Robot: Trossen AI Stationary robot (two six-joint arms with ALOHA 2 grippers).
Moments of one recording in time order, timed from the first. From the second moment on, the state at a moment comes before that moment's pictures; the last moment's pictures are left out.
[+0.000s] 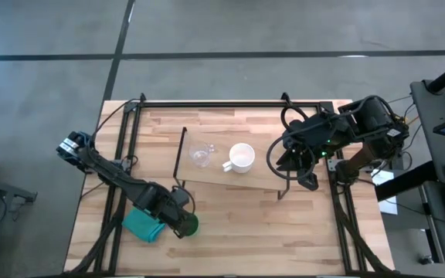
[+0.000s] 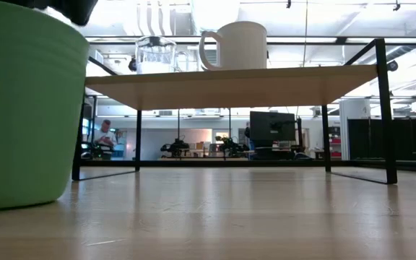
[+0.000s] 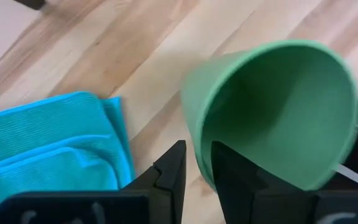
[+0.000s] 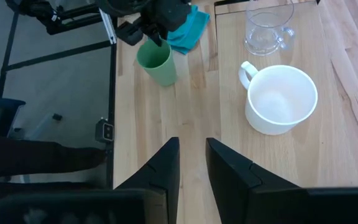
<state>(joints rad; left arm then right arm) -0.55 1.53 1.21 -0.95 0.00 -1.35 0.26 1.62 2.35 -1.57 0.00 0.39</state>
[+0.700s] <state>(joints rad) -0.42 1.50 1.54 -1.03 -0.04 -1.10 0.26 1.62 2.35 -1.57 0.00 0.40</state>
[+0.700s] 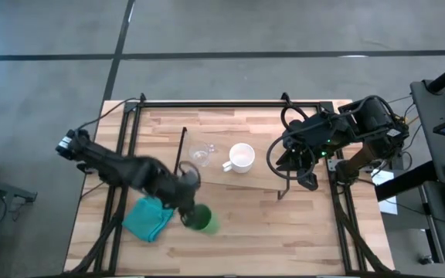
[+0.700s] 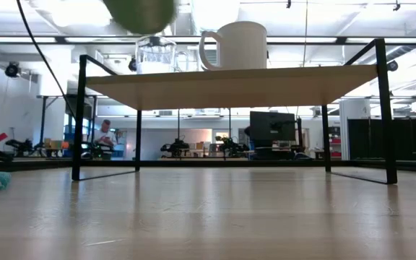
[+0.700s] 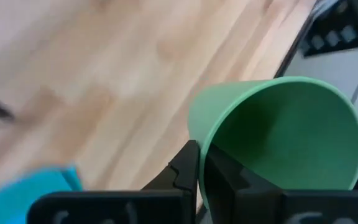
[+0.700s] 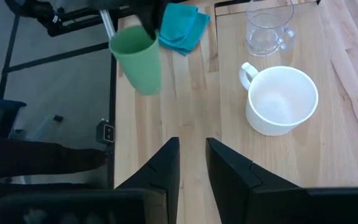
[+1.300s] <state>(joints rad) -0.17 1.81 2.22 -1.30 -0.06 -0.53 0.26 1.52 2.35 -1.57 0.05 0.40</state>
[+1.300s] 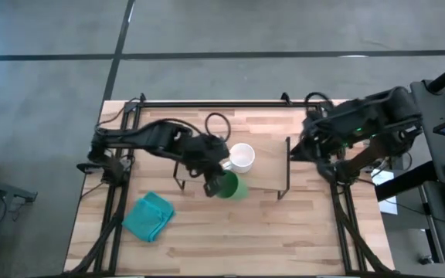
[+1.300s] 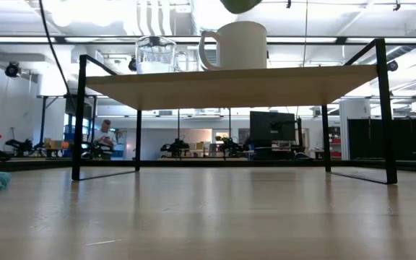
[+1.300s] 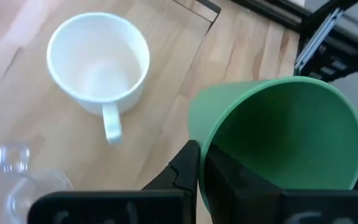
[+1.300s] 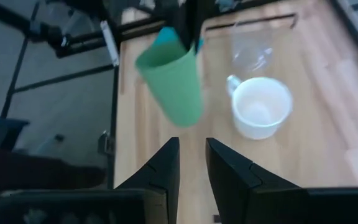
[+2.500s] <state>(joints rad) -0.09 1.95 2.28 -1.07 0.08 -0.24 0.30 1.71 2.32 -1.57 -0.07 -0.02</state>
